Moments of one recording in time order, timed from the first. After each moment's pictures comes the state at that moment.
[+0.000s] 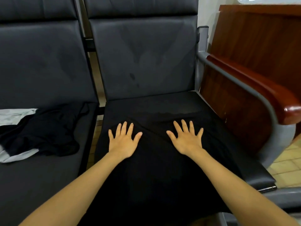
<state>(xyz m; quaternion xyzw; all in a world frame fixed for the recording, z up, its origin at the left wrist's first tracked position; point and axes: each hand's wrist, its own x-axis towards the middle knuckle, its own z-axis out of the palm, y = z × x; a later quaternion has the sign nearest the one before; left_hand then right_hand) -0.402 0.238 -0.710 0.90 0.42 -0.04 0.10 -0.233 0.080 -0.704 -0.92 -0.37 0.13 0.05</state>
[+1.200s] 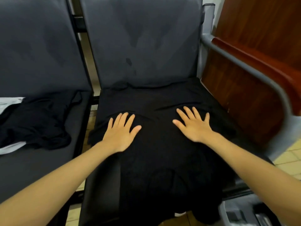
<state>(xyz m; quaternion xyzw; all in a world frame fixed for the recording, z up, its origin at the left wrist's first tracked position) -0.405 0.243 -0.710 0.94 0.33 -0.04 0.10 -0.195 0.073 -0.702 -0.90 -0.42 0.13 0.01</state>
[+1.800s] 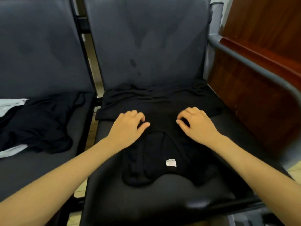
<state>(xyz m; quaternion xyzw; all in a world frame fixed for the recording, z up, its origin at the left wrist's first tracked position) -0.389 0.254 -0.696 0.96 0.17 0.22 0.02 -0.187 0.084 -0.707 -0.78 -0.58 -0.12 0.20</state>
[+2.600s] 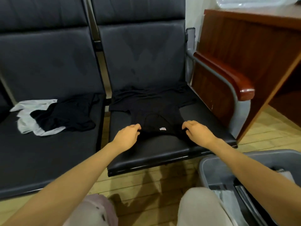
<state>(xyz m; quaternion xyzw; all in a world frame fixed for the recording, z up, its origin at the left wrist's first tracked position) -0.486 0.150 -0.660 0.96 0.24 0.03 0.12 -0.263 -0.055 -0.668 -0.83 -0.55 0.03 0.11</state>
